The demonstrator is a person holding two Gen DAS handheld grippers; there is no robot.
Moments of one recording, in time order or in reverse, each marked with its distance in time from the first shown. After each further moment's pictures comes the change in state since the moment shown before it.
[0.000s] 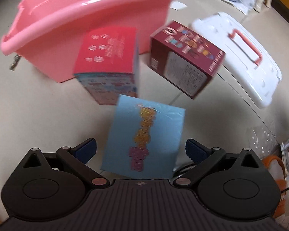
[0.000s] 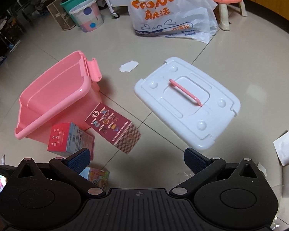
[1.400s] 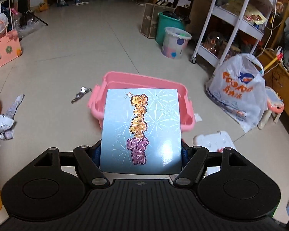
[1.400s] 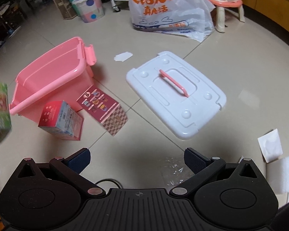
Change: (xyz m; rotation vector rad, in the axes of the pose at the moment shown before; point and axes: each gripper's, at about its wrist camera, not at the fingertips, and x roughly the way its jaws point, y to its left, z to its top) left arm -0.204 0.047 0.018 -0.457 -0.448 0.058; right arm -0.017 -0.010 -0.030 -0.102 0.016 -0.056
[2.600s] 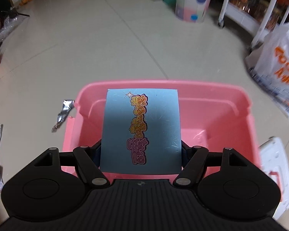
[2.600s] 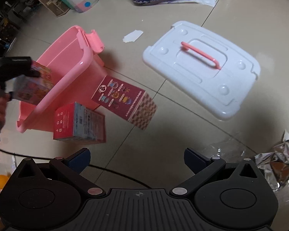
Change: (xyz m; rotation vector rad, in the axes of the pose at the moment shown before) left arm 0.258 0.007 0.097 0.161 0.274 0.150; right arm 0.063 0.029 0.015 0.208 0.145 0.135
